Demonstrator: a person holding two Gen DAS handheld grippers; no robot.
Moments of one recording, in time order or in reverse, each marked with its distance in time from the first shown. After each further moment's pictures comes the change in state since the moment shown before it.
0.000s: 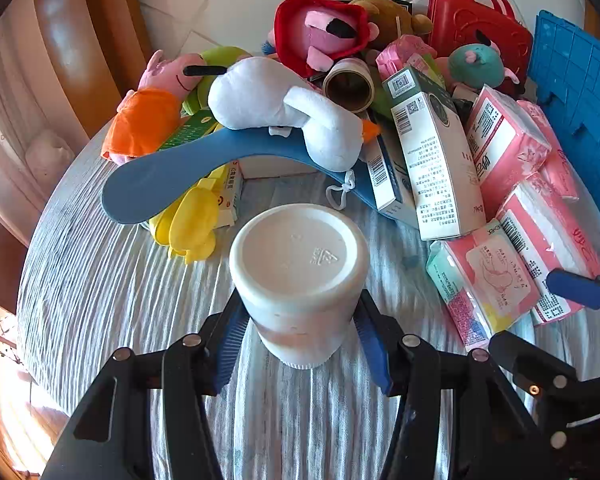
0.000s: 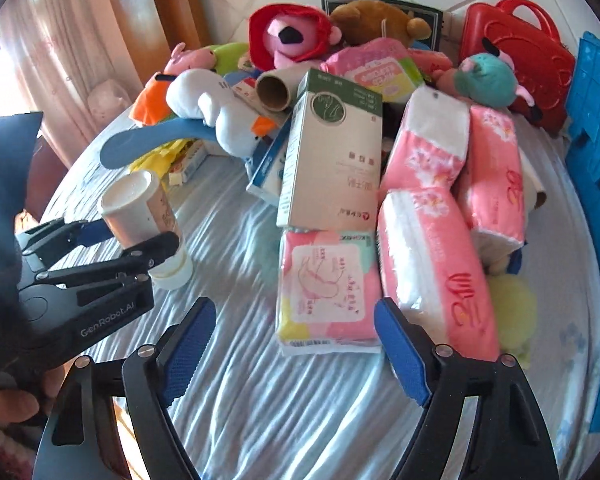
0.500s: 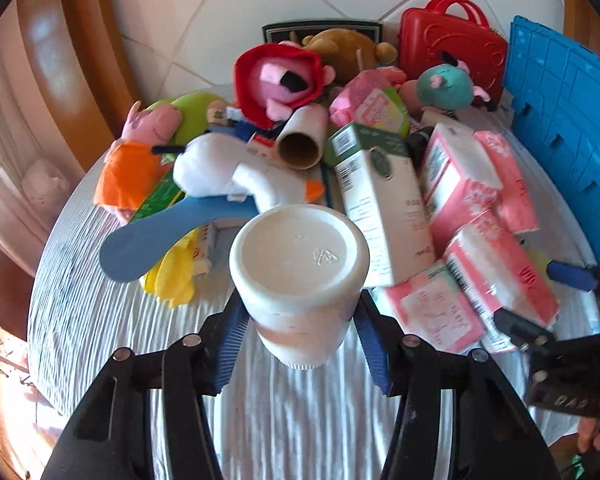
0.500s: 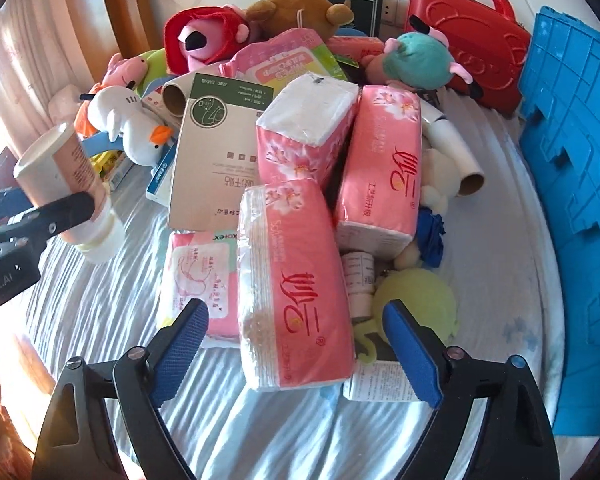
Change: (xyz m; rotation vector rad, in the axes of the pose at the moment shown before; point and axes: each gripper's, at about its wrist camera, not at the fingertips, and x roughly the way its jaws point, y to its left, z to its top) left arm -0.029 -0.031 0.031 0.038 -0.036 -0.001; right arm -0.018 -0.068 0.007 0.039 0.005 -0.124
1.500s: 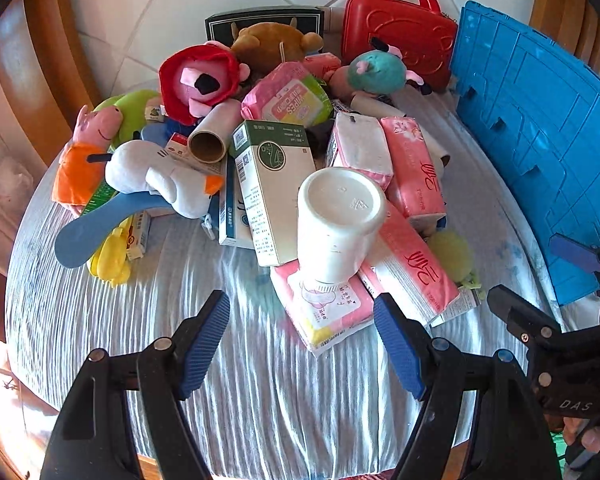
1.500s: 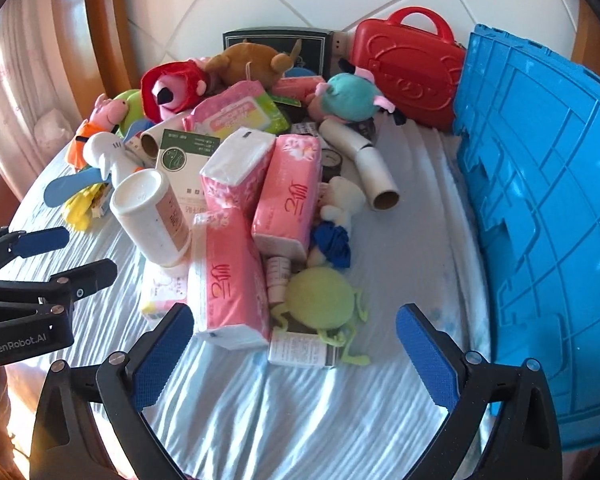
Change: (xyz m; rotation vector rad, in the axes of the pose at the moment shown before) left arm -0.038 -0.070 0.011 0.035 0.071 -0.156; right arm -0.073 -0.042 -0.019 0.039 -0.082 -0.083
